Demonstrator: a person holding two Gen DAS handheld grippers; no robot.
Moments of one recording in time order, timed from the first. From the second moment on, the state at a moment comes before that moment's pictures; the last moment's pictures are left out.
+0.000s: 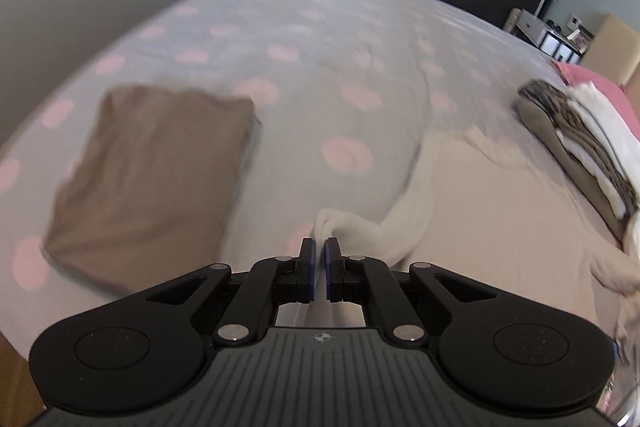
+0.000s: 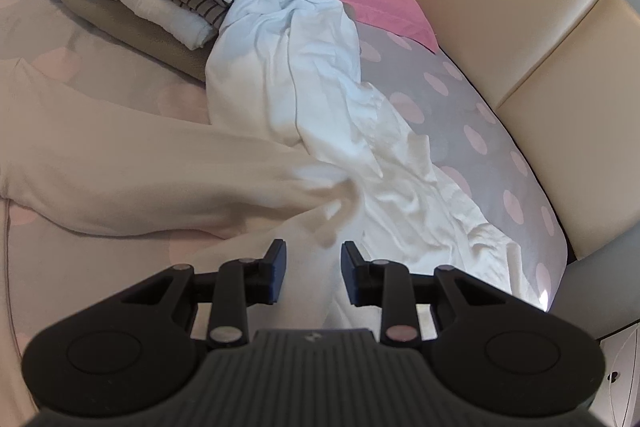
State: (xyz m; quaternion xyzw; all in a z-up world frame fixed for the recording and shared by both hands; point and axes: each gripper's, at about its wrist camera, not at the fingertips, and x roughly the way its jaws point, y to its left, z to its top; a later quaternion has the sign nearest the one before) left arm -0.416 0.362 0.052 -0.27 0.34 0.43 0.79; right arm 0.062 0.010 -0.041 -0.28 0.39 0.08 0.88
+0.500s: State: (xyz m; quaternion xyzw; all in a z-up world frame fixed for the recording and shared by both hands) left arm -0.426 0.488 0.042 -0.22 0.37 0.56 0.71; right arm 0.069 0.021 -0.056 -0.30 0.40 0.07 0.86
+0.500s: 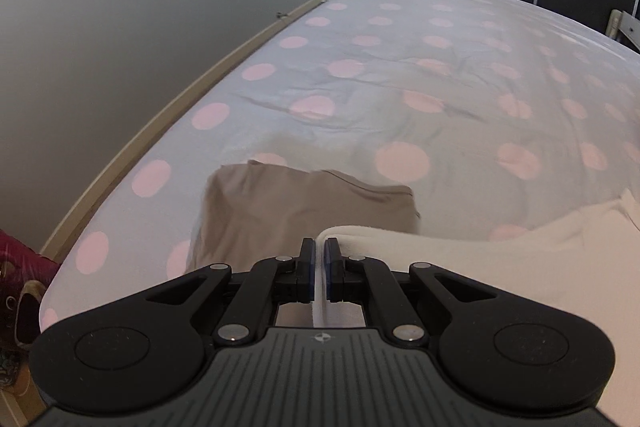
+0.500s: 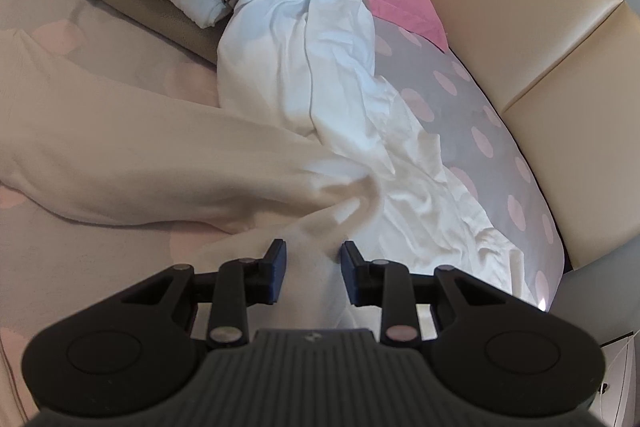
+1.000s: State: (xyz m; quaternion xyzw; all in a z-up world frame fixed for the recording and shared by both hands) left arm -0.403 0.430 0.035 -0.17 0.36 0.49 0.77; right arm 0.042 0.035 -0.049 -0.30 0.38 0.17 0.86
